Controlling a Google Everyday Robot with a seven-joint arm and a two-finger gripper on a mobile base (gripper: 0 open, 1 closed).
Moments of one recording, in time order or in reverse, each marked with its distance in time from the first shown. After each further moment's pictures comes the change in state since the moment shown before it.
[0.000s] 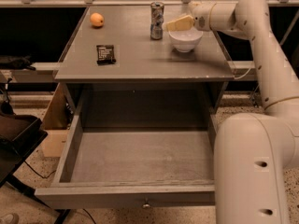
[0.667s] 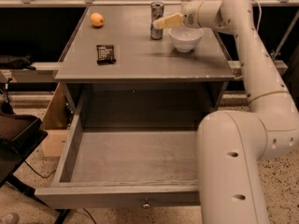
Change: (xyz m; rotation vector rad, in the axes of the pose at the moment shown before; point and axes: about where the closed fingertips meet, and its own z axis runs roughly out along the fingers) arm 0.000 -0.008 0.037 0.042 0.037 0.009
